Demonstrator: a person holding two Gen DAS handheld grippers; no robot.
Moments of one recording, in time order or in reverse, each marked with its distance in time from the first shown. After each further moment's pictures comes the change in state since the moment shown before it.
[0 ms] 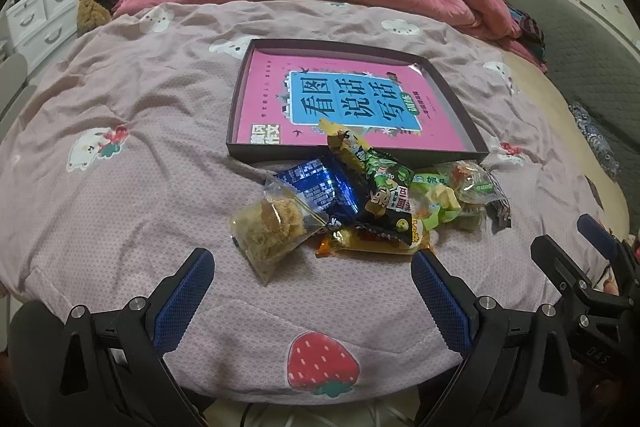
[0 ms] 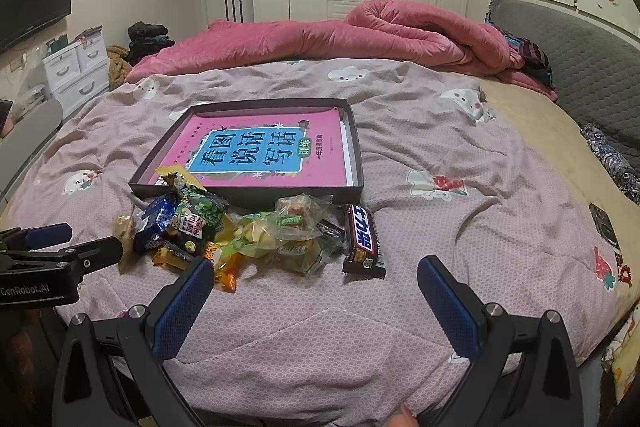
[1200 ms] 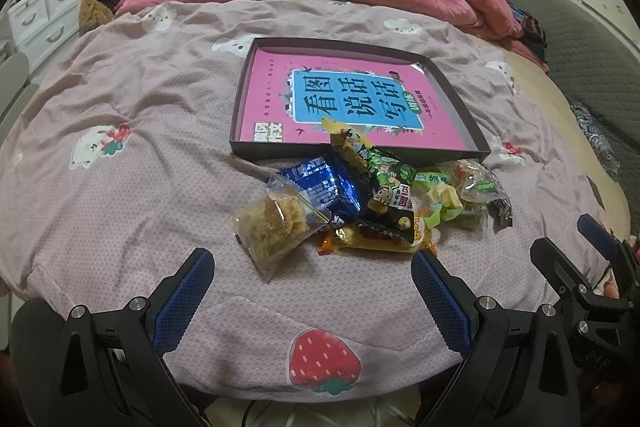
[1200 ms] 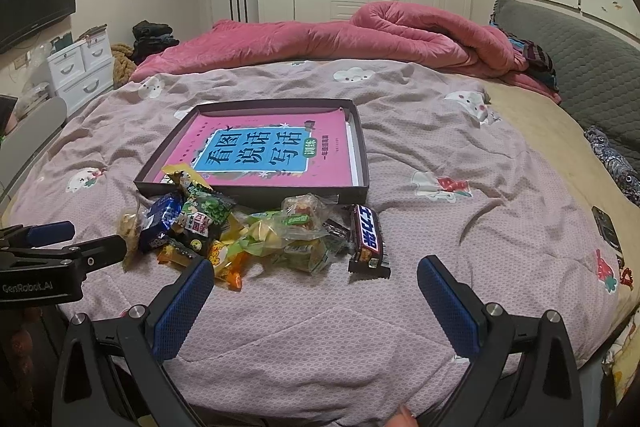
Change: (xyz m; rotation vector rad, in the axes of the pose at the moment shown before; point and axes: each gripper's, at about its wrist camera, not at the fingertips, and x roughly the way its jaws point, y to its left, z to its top) left arm -0.003 0.001 -0.001 -0.006 0.004 0.006; right arm -0.002 0.005 -0.001 -0.017 -0.001 0.009
